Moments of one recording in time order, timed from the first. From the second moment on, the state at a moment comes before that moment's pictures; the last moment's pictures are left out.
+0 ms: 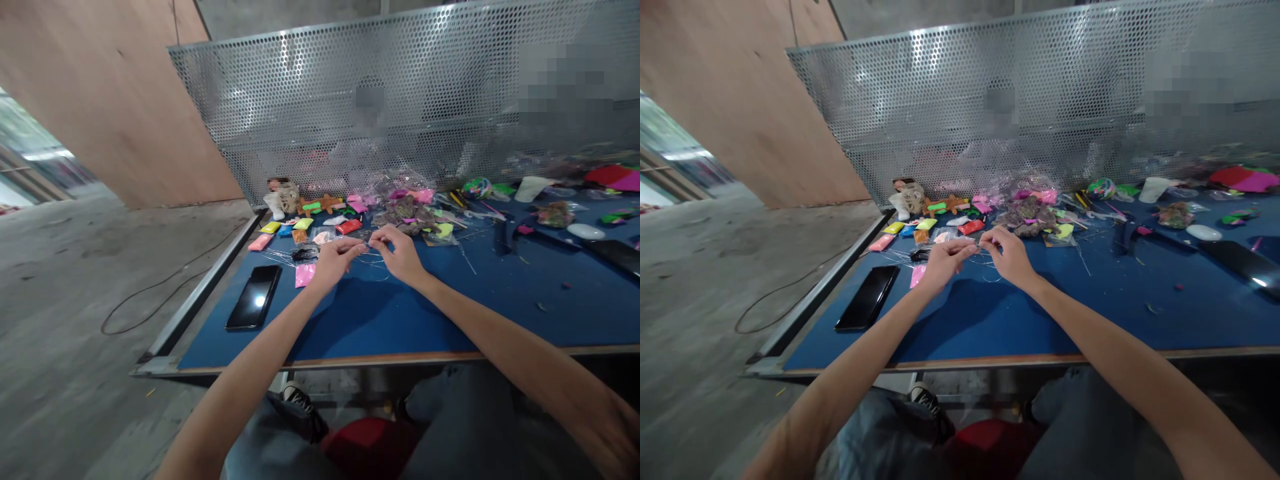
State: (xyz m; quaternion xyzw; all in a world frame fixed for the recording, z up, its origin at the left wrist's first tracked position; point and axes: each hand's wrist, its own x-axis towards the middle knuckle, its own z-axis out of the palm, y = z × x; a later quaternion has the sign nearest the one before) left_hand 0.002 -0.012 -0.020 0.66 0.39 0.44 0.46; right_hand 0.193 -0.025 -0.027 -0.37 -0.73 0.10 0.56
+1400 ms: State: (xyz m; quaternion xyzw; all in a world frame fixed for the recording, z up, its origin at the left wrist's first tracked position) left_hand -0.004 -0.007 -0.022 0.81 0.41 0.41 0.05; right_hand 0.186 -0.030 -0.029 -0.46 -0.69 0.14 0.54
